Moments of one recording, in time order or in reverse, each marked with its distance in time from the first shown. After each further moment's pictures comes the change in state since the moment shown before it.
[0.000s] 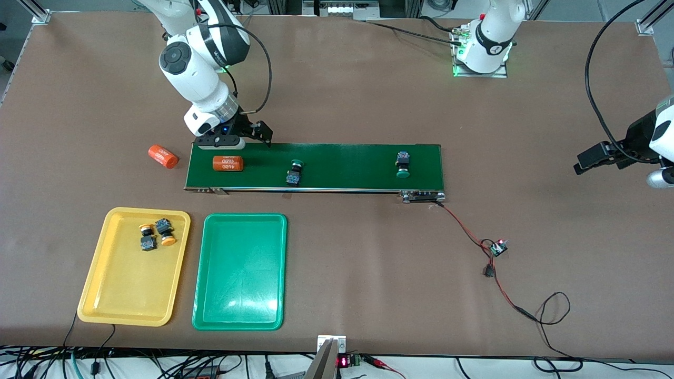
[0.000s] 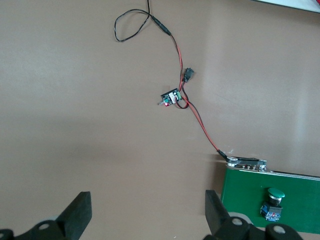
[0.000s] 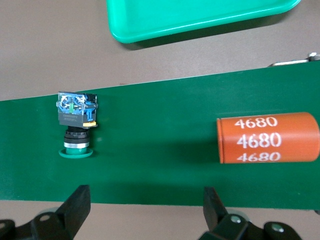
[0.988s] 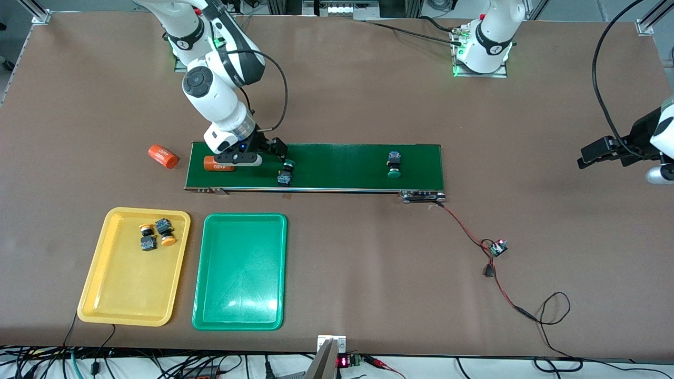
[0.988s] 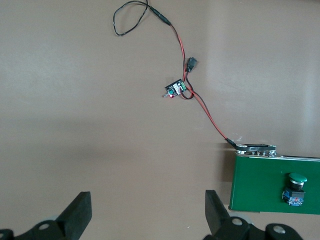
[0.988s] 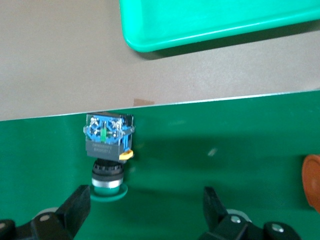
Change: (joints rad) left arm 0.025 0.000 -0.003 0.008 0.010 -0.040 0.089; right arm 0.250 0.200 -0.221 0.122 -0.042 0.103 0.041
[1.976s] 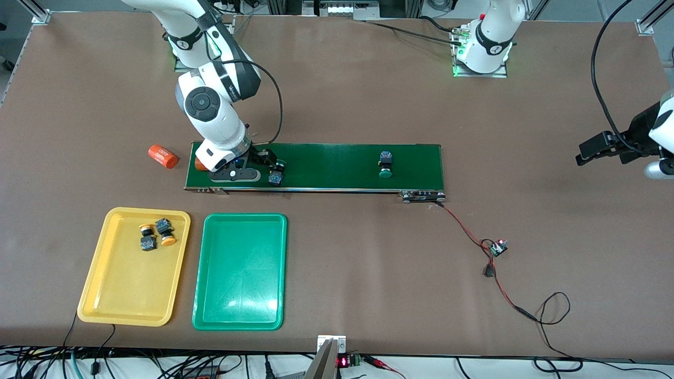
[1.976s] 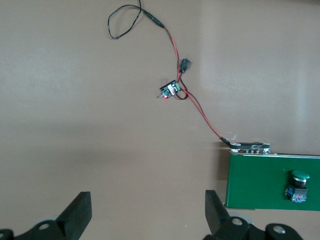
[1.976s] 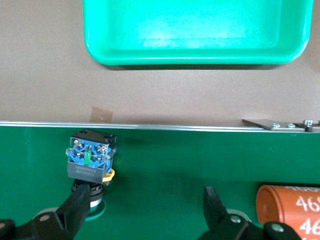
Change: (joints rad) left arm 0.001 -0.024 -0.032 0.007 0.000 -0.013 -0.004; right arm 0.073 0.046 -0.136 0.188 -0.192 -0.321 0.020
